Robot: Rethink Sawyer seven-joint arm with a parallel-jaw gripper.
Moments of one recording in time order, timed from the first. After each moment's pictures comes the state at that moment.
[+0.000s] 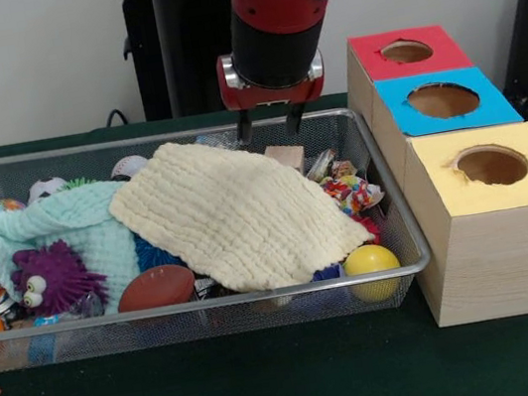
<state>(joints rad) -0.19 -0.54 -0.02 1.47 -0.17 0.99 1.58</state>
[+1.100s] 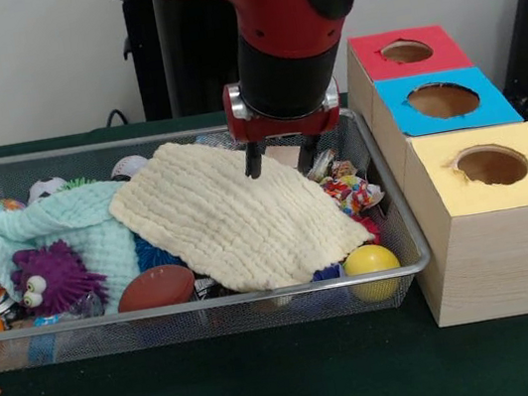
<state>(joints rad) -0.18 -0.44 -0.02 1.25 -0.13 1.06 1.58</state>
